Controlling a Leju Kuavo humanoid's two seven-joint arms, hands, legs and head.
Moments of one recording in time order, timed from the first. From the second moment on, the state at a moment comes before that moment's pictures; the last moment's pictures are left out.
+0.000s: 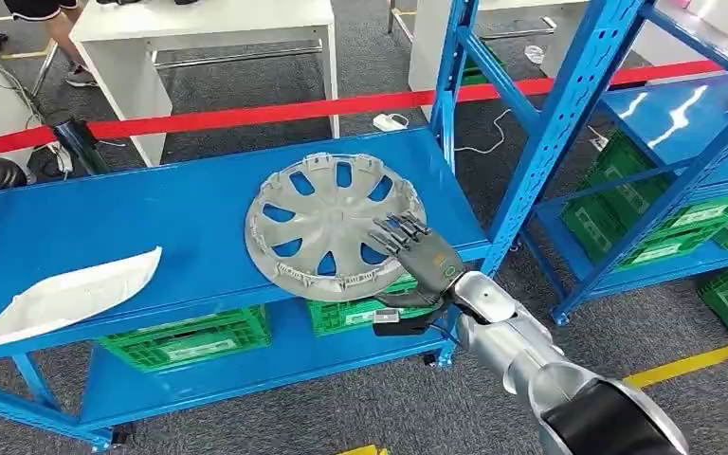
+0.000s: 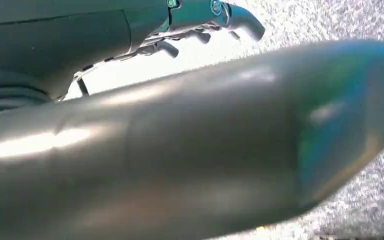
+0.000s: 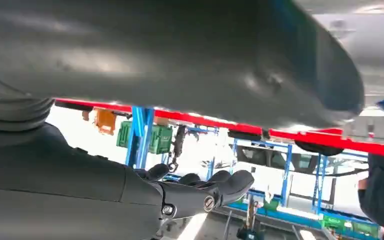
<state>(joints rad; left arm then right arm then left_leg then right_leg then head) -0.05 -0.25 0.92 -0.19 -1.43 0.39 0.16 -0.68 -0.03 0.56 -0.42 1.20 -0.66 -0.57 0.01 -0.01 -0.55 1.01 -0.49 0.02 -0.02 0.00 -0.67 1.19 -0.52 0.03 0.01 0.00</state>
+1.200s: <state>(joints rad) -0.05 -0.25 0.92 -0.19 -1.44 0.38 0.18 -0.67 -0.04 0.55 -0.41 1.20 -0.65 -0.56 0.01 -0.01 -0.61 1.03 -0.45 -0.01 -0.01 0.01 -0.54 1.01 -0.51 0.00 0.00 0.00</state>
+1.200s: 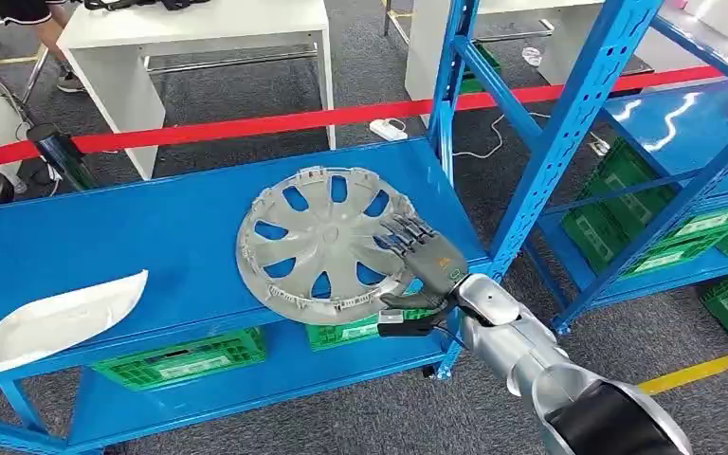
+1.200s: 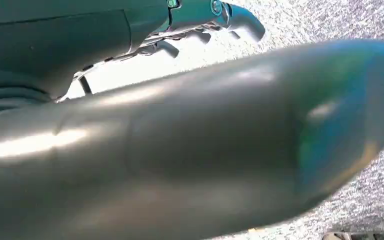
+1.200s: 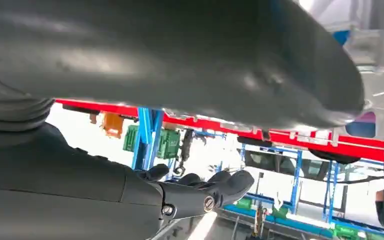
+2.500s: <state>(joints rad) -0.06 -0.25 0.86 -0.19 -1.54 0.28 0.16 -0.69 0.16 0.53 -0.42 0.97 -0.37 -0.66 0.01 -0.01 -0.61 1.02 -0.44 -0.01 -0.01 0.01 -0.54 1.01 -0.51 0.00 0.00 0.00</state>
